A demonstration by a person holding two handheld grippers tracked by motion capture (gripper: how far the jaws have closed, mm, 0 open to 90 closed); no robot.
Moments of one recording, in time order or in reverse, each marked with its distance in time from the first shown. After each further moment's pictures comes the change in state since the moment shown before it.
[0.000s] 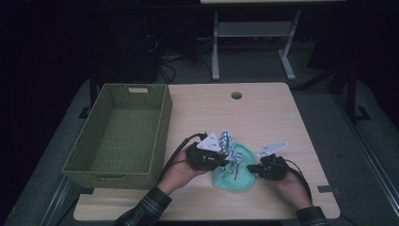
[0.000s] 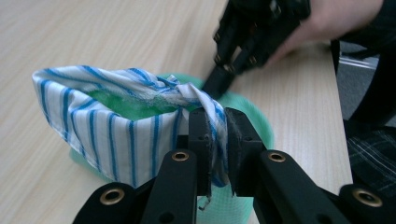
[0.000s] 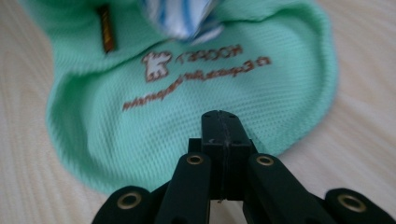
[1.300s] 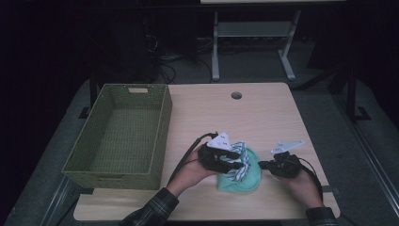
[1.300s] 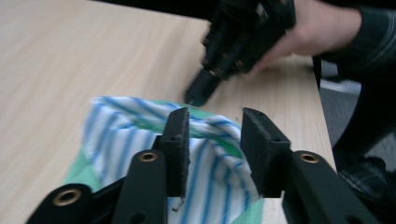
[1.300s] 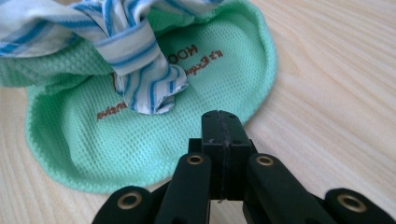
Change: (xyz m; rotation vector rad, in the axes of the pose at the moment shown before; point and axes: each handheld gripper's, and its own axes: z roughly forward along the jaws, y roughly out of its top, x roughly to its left) left arm 0.005 0.011 0.021 -0.097 -0.047 -0.037; right arm -0.021 -0.015 -0.023 -0.031 -0.031 0.057
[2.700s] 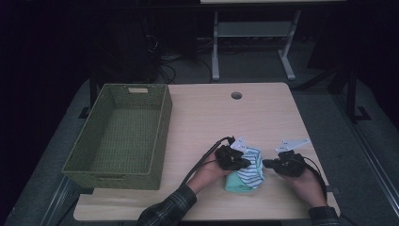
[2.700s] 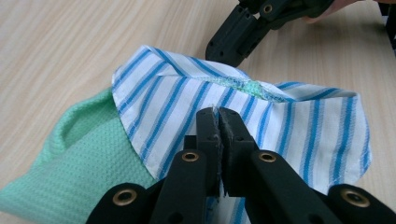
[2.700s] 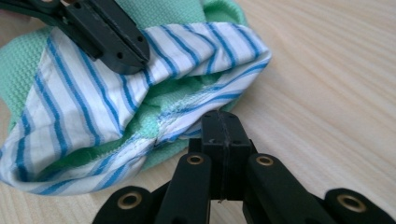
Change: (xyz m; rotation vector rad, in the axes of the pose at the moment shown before) left arm 0.012 -0.010 0.076 0.152 0.020 -0.015; right arm -0.011 -0.004 -0.007 -0.008 -0.019 0.013
